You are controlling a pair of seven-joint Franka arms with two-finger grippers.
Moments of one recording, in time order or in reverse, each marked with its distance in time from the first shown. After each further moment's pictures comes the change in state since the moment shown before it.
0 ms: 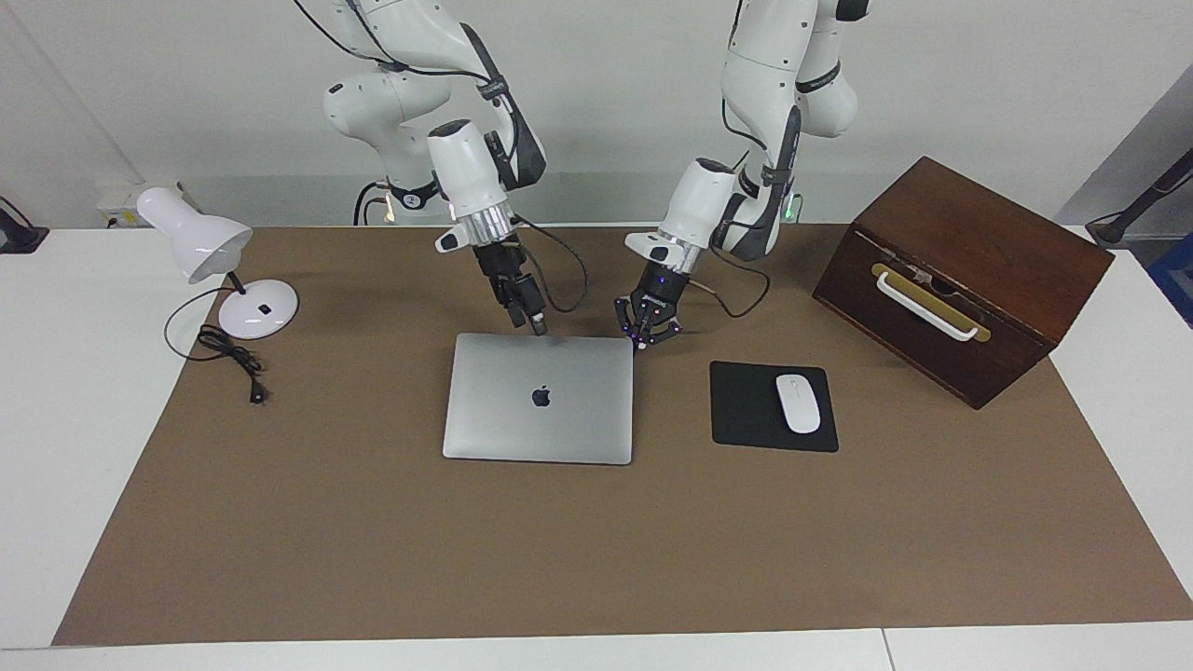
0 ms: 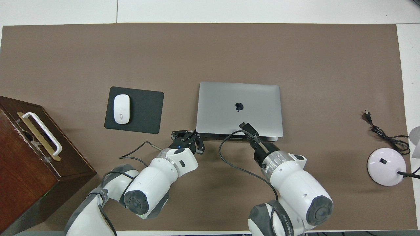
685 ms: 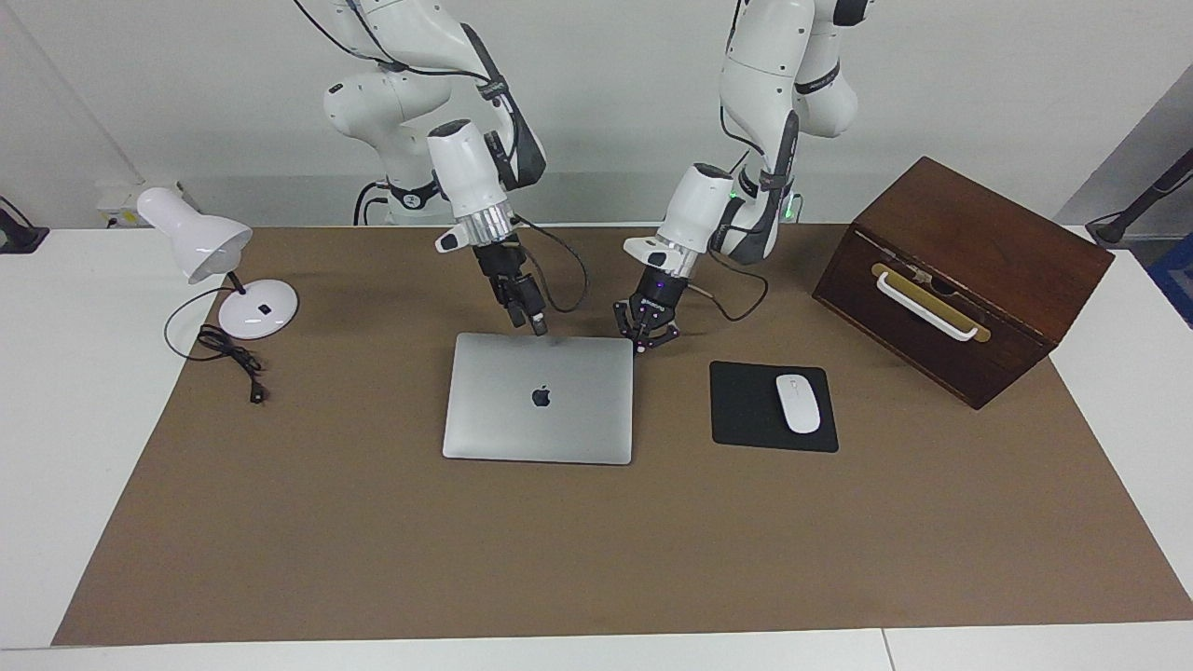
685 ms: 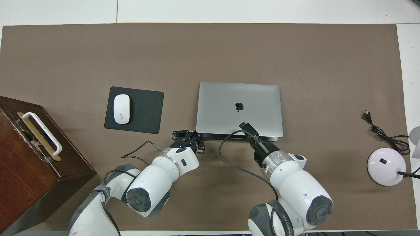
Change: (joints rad) left arm 0.000 0.031 0.000 0.015 0.004 0.000 0.000; right arm 0.000 0.000 0.000 0.000 0.000 0.000 0.000
